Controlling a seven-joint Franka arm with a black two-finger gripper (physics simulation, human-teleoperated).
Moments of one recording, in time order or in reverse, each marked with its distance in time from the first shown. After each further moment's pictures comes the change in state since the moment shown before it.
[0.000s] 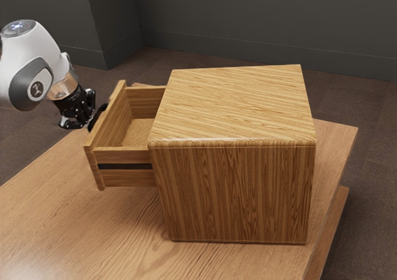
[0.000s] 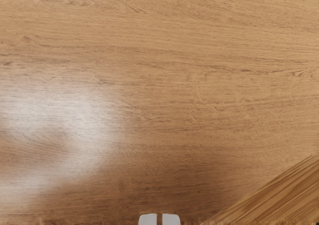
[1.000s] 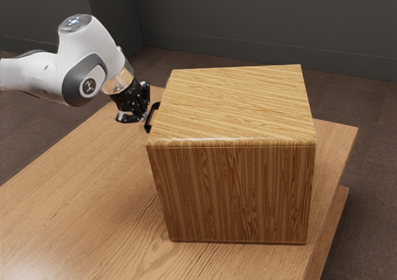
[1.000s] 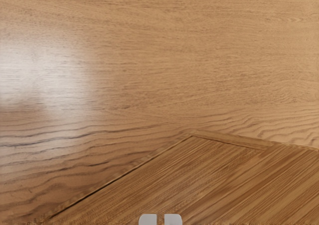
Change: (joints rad) arm -0.123 0.171 -0.095 0.167 -0.044 0.058 -0.166
